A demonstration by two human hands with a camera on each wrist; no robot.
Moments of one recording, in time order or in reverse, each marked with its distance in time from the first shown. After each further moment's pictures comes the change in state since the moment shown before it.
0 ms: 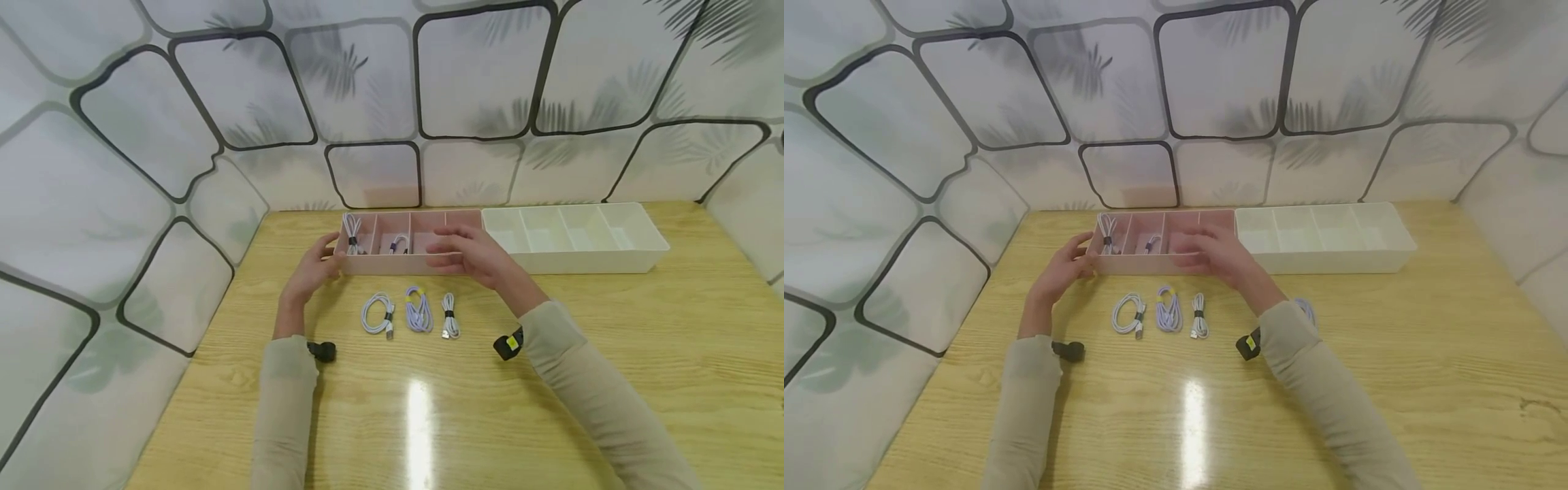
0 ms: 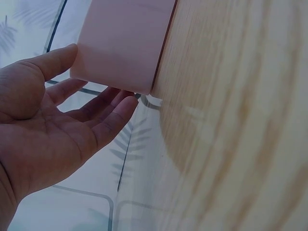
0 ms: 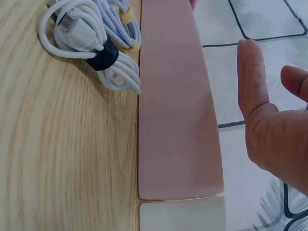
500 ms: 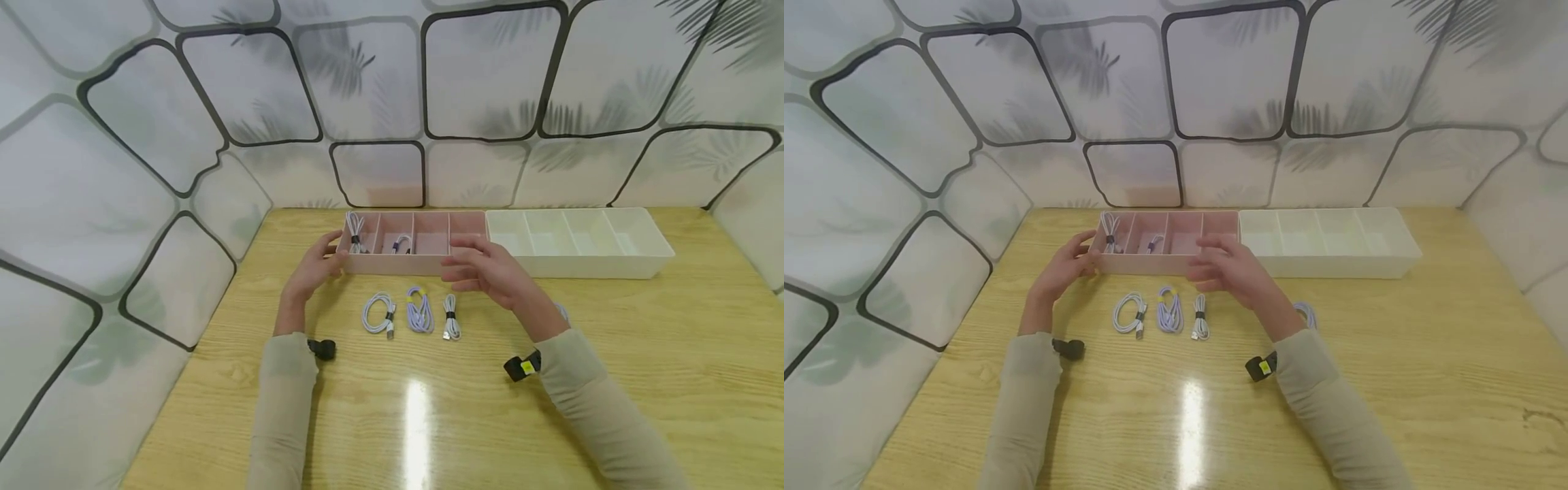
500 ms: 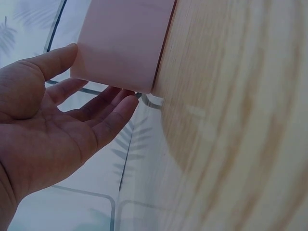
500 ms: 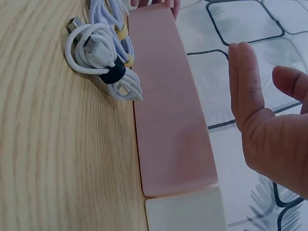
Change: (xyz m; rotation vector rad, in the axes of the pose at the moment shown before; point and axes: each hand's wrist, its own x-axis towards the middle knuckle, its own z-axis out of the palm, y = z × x) left_hand 0.000 0.001 -0.002 -0.030 -0.019 -0.007; right_hand -0.031 0.013 -0.007 -0.005 -0.007 -0.044
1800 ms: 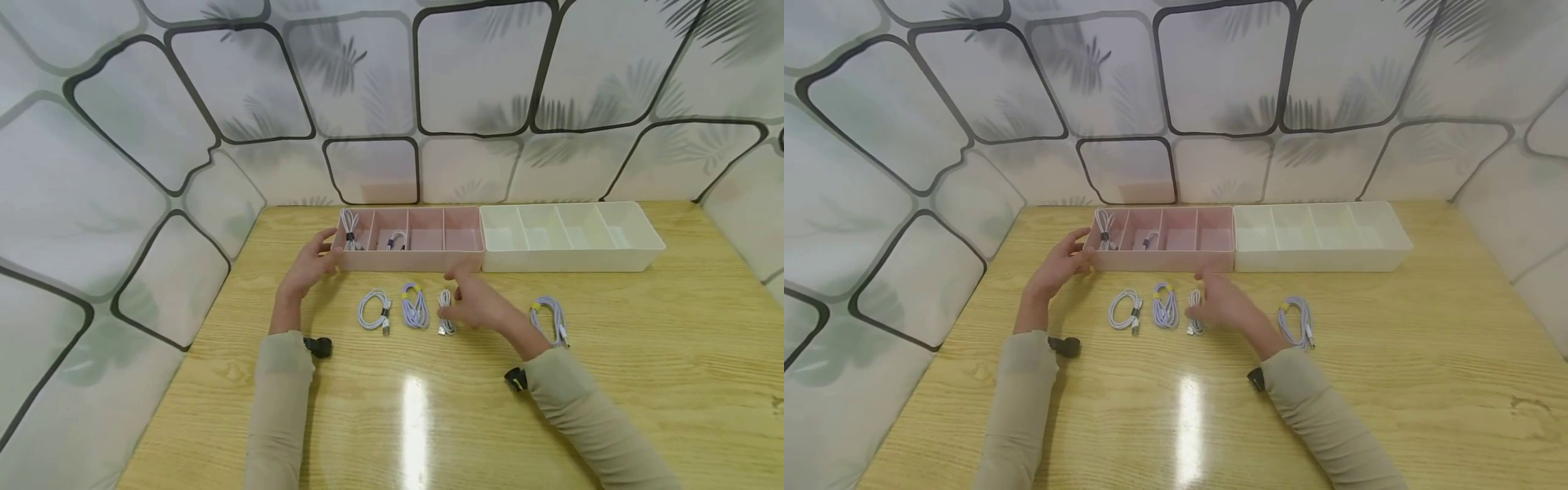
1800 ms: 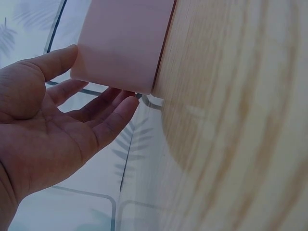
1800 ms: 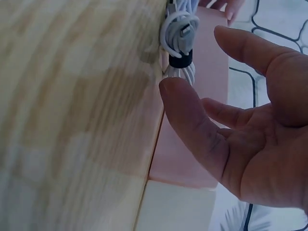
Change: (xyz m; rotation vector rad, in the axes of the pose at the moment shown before) left_hand -0.015 0.031 0.002 -0.016 -0.017 -0.054; right_hand -0.018 0.035 0.018 -0.856 0.006 0.029
